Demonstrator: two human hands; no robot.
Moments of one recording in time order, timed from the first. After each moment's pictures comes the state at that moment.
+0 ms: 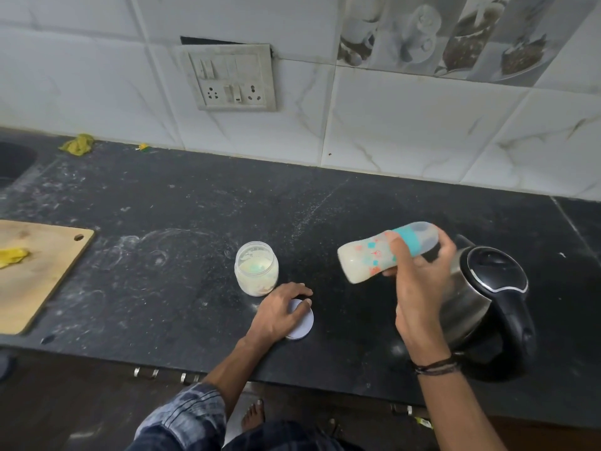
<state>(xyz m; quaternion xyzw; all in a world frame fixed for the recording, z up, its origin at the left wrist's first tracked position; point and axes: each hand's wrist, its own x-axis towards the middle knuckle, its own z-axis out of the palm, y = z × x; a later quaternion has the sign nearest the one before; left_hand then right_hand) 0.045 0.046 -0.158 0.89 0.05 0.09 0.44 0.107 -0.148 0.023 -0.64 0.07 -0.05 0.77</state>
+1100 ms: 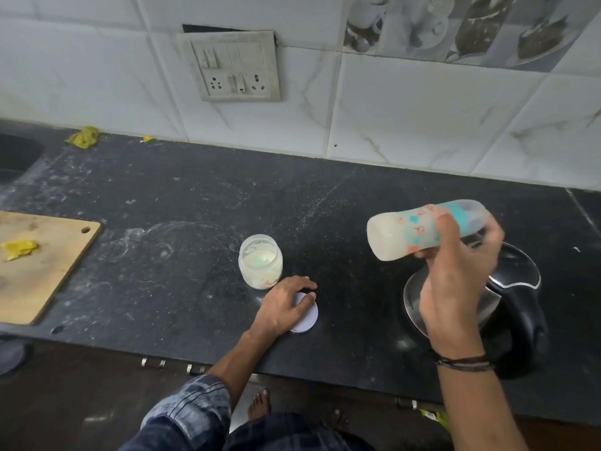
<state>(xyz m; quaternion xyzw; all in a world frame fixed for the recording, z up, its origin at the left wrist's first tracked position) 0.046 0.046 -0.160 0.89 0.04 0.10 0.43 0.114 -0.159 0.050 -0.57 0.07 -0.11 0.81</state>
